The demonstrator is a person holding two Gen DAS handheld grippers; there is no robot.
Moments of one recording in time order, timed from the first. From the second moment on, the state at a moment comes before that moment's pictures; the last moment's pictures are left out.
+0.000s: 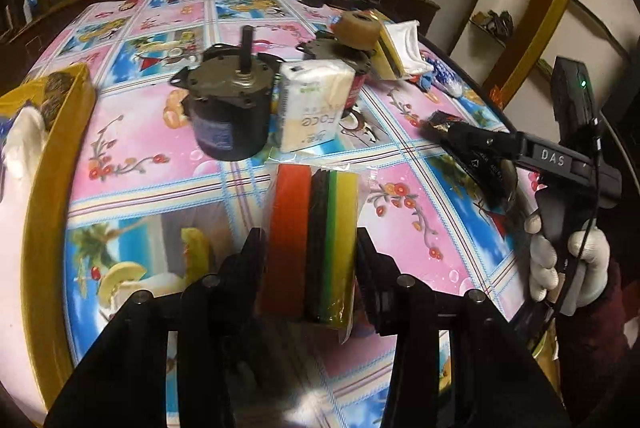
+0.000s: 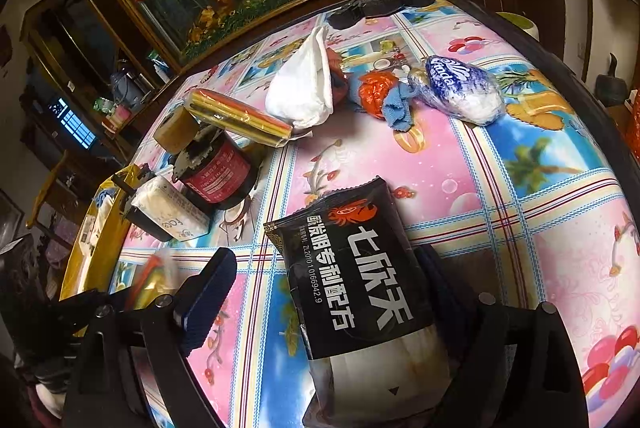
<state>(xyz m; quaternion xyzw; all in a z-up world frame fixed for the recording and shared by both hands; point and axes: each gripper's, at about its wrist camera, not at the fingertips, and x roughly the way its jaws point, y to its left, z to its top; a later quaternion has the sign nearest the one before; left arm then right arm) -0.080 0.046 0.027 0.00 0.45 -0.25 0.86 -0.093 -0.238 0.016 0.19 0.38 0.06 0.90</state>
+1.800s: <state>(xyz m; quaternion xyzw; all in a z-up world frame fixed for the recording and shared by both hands) -0.037 0.345 0.030 -0.21 0.44 -0.02 0.87 0.034 0.155 0.062 0.07 0.50 0.28 0.82</state>
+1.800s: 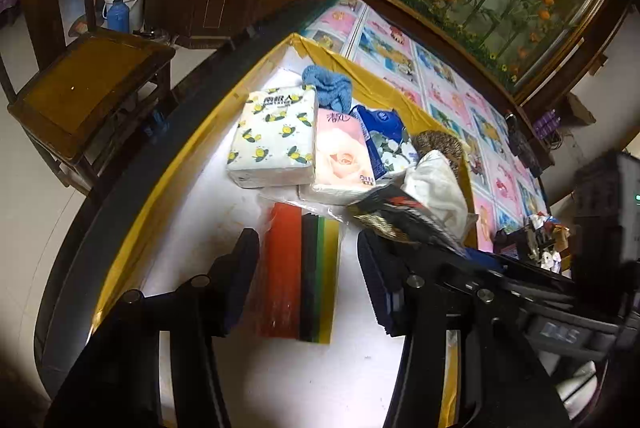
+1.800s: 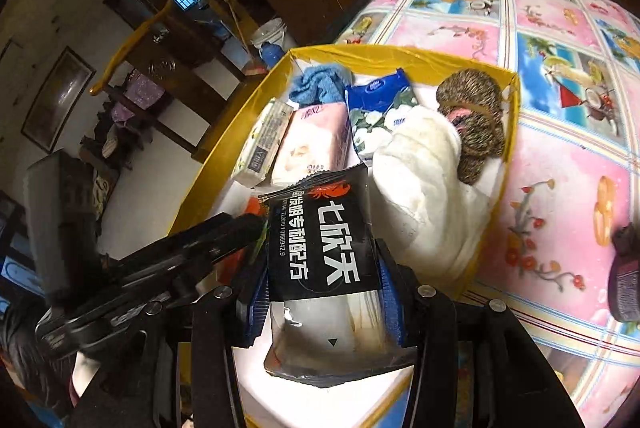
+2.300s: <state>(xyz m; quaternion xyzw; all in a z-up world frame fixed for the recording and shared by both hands) -0.109 0.324 0.051 -0.26 0.38 -0.06 0.88 -0.044 0.108 0.092 0.02 0.41 0.26 0.87</state>
